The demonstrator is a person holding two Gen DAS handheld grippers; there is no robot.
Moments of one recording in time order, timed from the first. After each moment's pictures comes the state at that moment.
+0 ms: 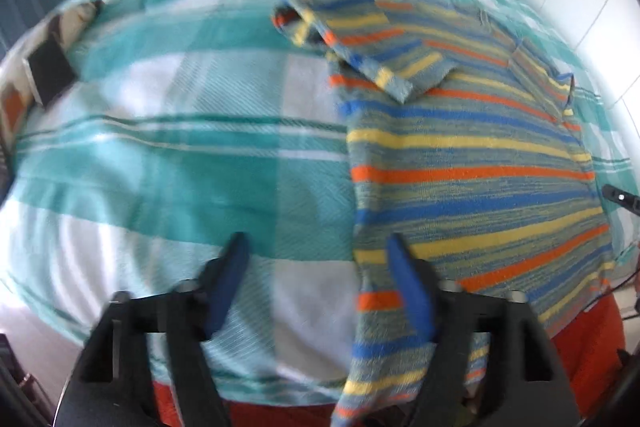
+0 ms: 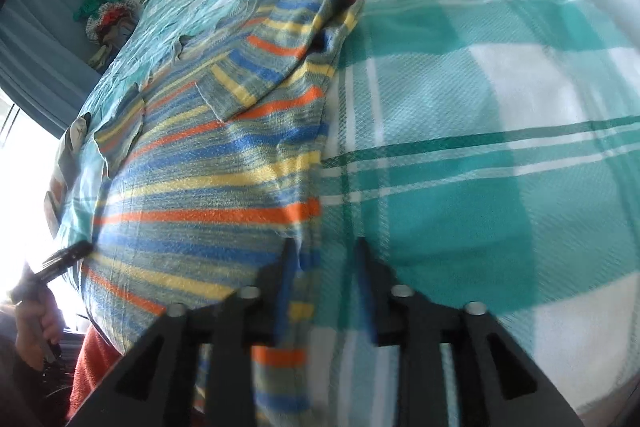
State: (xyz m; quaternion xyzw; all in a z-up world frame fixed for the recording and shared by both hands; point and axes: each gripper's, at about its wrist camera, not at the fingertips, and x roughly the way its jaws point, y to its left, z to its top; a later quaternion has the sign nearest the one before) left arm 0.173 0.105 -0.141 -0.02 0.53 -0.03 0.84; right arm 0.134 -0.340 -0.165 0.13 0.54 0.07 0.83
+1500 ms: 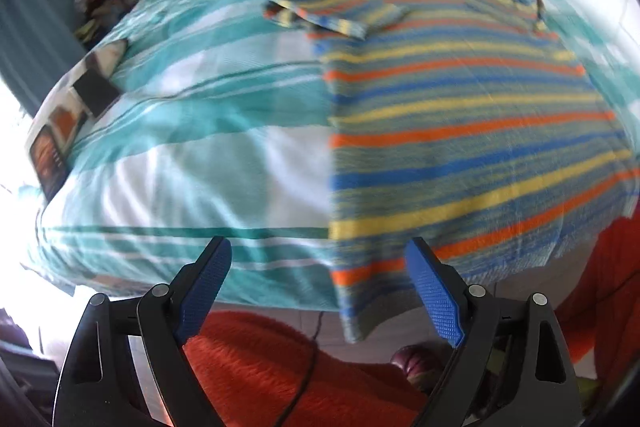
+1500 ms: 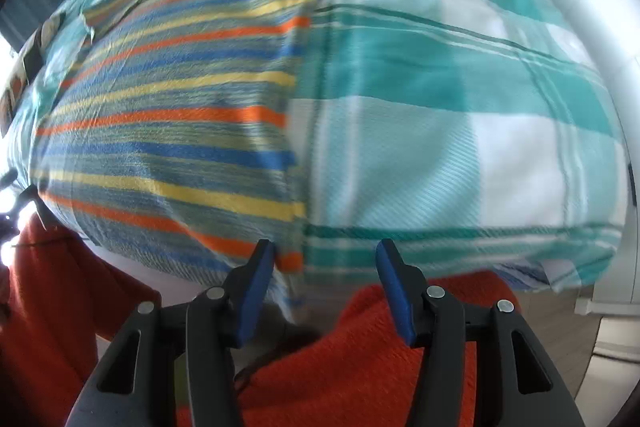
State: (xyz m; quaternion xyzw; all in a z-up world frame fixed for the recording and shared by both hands) left arm 0.074 0.066 -0.135 0.08 0.51 0.01 0.86; right arm 0.019 -0.321 -0.163 0.01 0.61 0.02 0.79
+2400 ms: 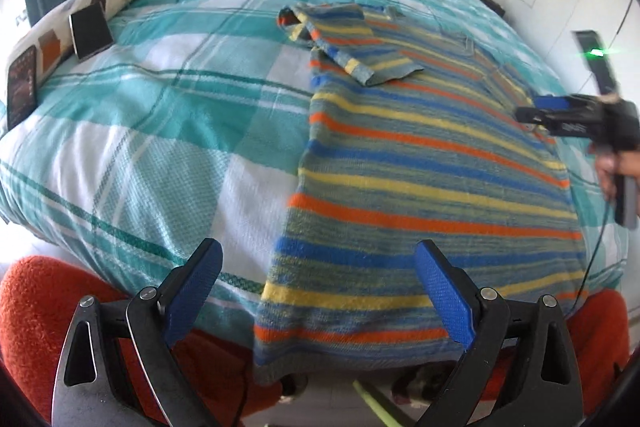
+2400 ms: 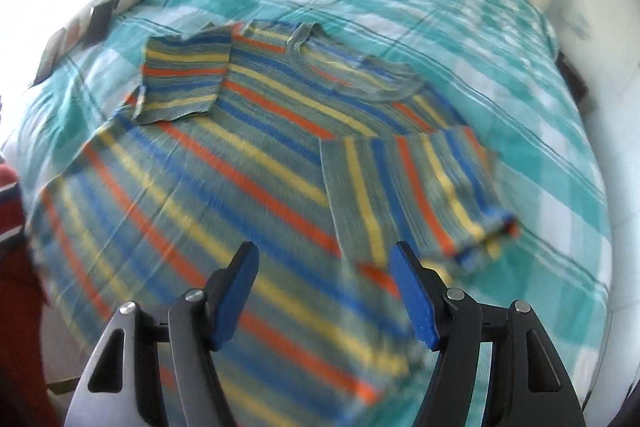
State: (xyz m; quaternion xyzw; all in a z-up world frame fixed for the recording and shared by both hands) left arm 0.101 0.067 -0.142 -0.09 0.49 0.01 0.86; right arm 0.231 -0.176 -0.148 -0.20 0.49 0.19 0.83
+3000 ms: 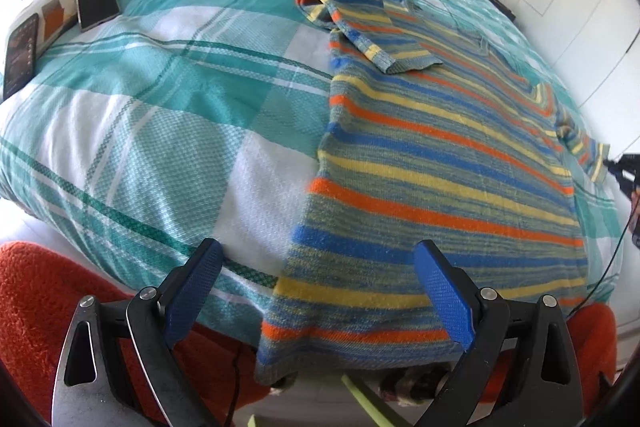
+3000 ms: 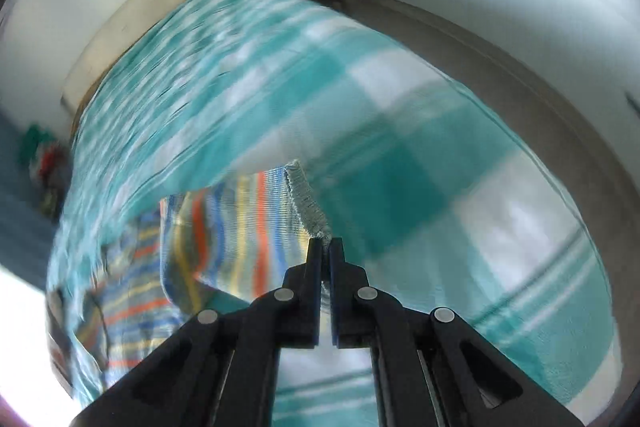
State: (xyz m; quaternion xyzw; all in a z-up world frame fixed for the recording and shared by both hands) left arm 0.103 0.076 -0.157 -0.12 0.51 0.01 0.85; right arm 0.213 -0.522 -0.137 0.28 0.44 -0.10 0.84
